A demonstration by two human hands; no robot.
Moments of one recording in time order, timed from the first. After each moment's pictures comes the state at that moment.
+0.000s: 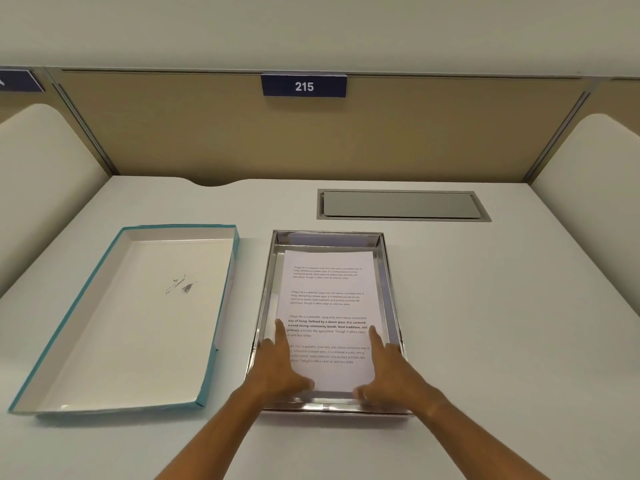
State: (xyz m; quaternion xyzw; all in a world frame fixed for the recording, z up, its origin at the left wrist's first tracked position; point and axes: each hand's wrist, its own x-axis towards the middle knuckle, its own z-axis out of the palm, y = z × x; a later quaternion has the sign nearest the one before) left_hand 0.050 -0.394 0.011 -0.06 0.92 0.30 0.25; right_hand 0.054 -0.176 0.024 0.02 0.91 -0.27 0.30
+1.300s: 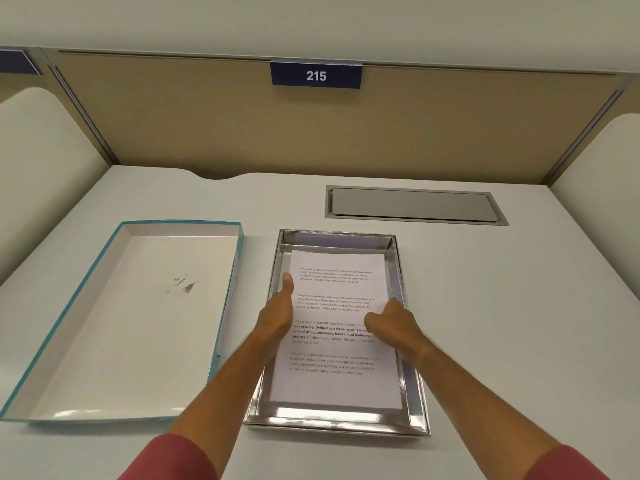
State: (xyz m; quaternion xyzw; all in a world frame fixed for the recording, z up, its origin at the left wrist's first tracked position) left_hand -0.030 -0.395 0.046 -0.25 0.72 0.61 0.23; right_hand -0.031 -0.188 0.041 0.15 0.86 -0.45 0.19
